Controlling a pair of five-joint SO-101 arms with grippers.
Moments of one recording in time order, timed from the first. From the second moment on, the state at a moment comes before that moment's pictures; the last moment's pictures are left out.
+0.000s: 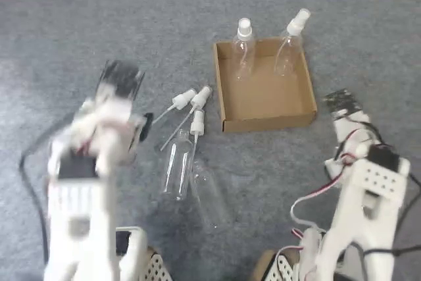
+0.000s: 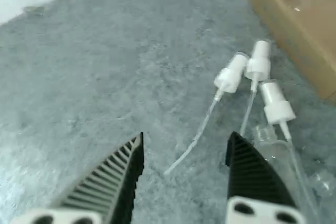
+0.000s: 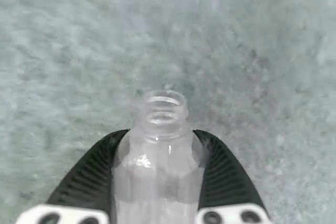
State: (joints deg) left arm -8.1 -47.7 45.2 63.8 -19.6; right arm 20.0 -38.3 53.8 64.7 43.6
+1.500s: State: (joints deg) left arm -4.9 24.6 -16.6 77.2 -15.1; right arm -1.1 -43.5 53.8 56.4 39.6
